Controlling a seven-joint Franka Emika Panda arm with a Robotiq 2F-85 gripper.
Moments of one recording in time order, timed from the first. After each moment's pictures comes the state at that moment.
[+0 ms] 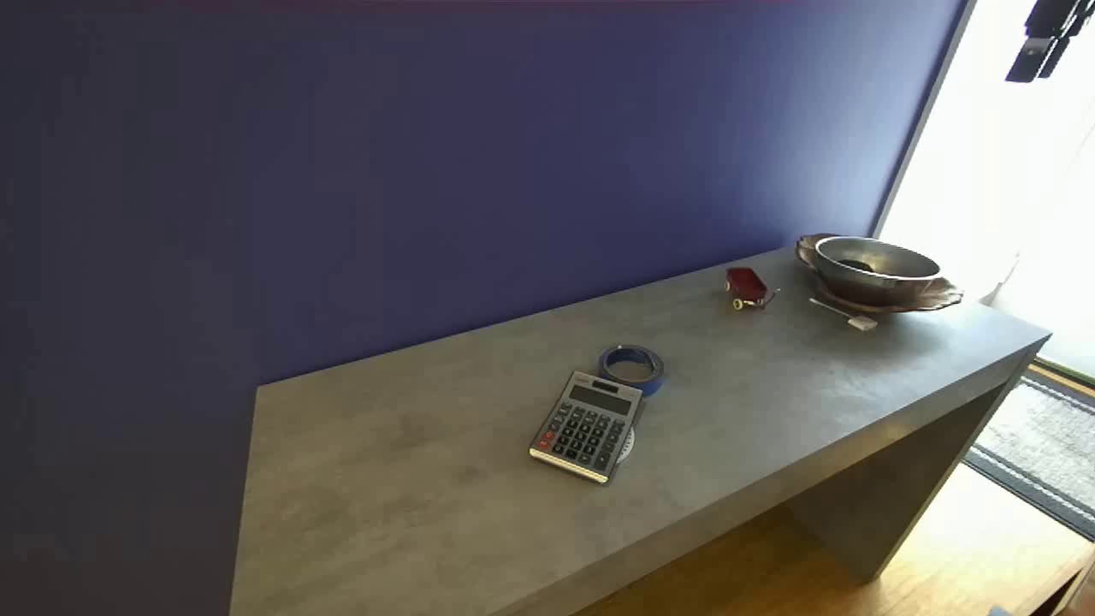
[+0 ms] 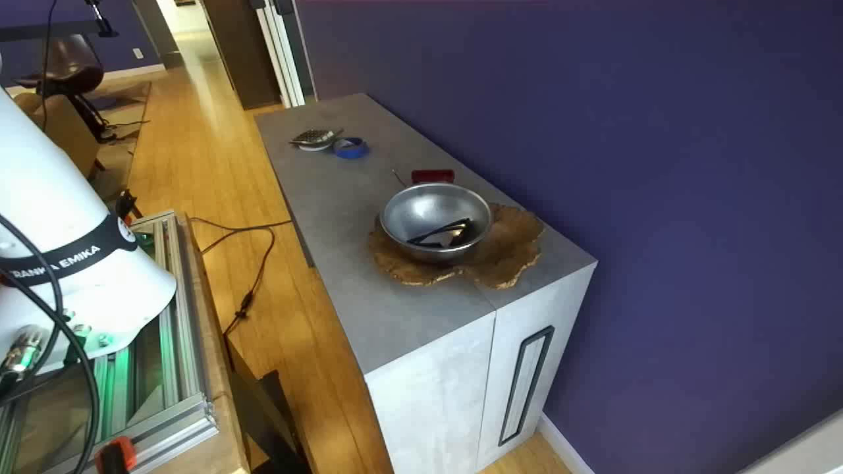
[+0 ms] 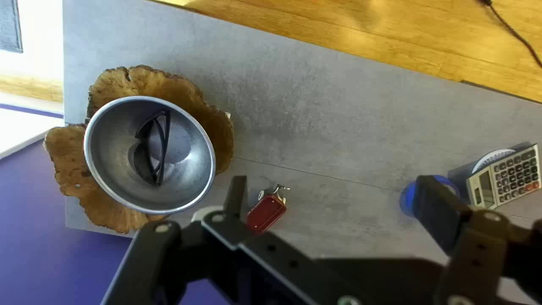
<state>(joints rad) 0.10 -0.72 0.07 -2.59 0.06 1.93 0.01</state>
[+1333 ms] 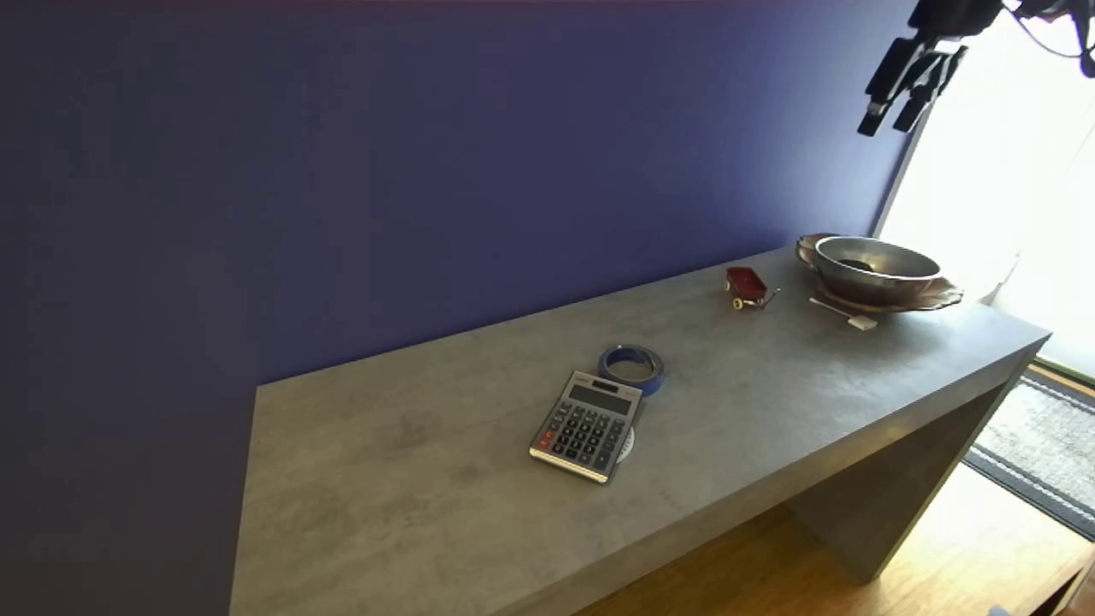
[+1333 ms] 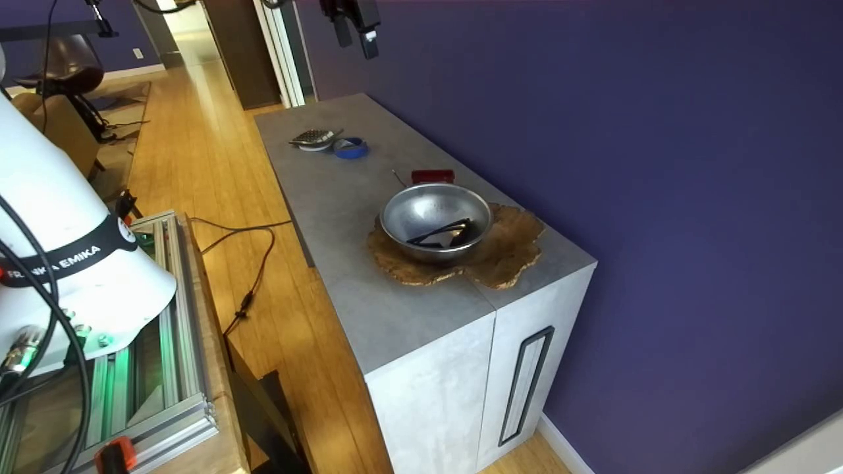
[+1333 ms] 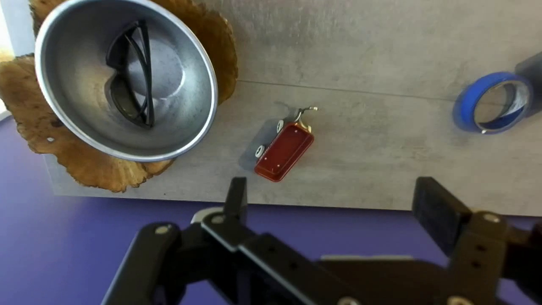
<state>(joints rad) 0.05 -0.34 0.06 -2.53 0.07 2.38 0.06</state>
